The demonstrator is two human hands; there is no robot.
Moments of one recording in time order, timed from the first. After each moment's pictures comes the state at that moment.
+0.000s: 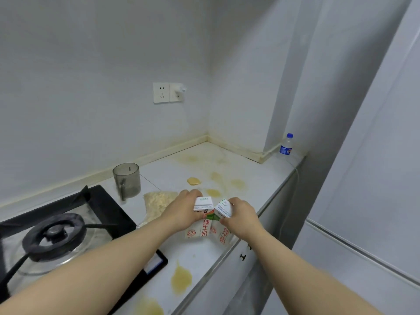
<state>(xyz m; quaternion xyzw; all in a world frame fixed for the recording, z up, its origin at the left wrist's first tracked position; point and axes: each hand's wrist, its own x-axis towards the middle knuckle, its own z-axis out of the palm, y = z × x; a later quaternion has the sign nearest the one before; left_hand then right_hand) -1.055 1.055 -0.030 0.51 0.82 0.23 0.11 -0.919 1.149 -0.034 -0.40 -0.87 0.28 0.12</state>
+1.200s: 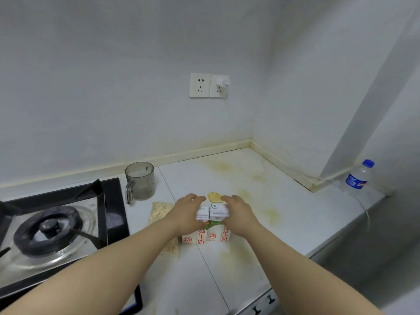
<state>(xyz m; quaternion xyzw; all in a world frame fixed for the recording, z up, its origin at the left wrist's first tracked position) -1.133 1.151 -0.059 0.37 0.90 0.18 0.15 -1.051 1.288 -0.055 -0.22 -0.95 0.23 -0.02</state>
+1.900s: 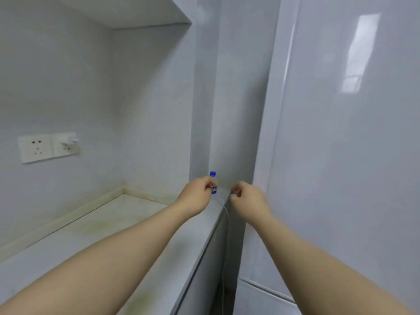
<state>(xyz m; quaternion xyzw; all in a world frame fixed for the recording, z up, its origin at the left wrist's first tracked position) -0.960 1.308 0.098 0.61 0.68 0.39 0.12 -0.823 1.339 0.096 -0.55 -0.77 0.15 0.29</state>
